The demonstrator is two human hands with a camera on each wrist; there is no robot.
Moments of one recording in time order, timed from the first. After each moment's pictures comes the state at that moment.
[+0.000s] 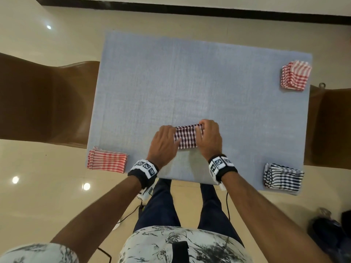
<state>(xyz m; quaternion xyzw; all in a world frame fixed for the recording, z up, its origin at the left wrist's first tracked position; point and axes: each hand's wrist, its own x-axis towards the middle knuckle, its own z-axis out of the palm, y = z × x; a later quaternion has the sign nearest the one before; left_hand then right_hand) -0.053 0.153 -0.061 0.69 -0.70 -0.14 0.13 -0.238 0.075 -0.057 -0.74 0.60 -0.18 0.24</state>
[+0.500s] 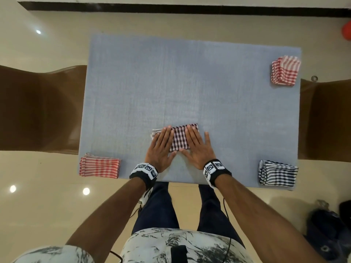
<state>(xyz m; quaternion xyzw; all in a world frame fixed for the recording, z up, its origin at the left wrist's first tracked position) -0.059 0.172 -0.109 0.64 -0.75 -0.15 -0.02 -0.269 0.107 -0.106 -0.86 0.45 0.11 0.21</state>
